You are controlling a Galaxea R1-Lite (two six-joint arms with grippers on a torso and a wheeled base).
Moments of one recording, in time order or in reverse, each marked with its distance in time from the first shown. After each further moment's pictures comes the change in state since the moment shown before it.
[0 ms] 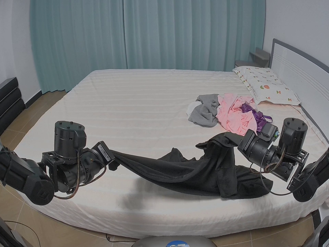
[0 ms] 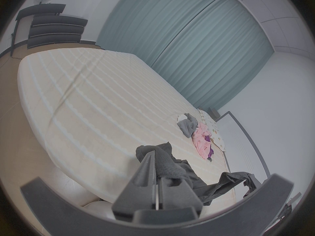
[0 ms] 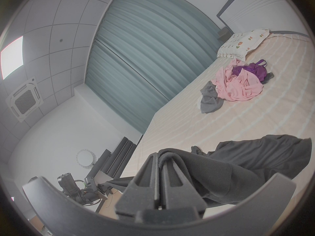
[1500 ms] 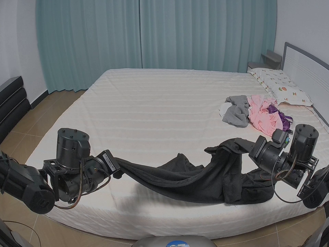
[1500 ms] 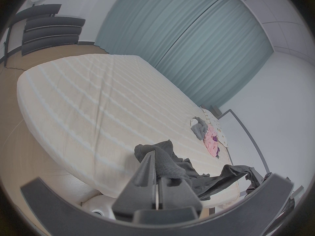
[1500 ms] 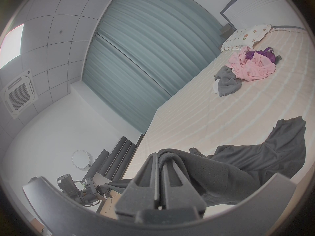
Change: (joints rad) left arm -0.070 -0.022 0.044 0.003 0.010 0.004; right arm -0.010 -0.096 0.113 0.003 -0.024 -0.001
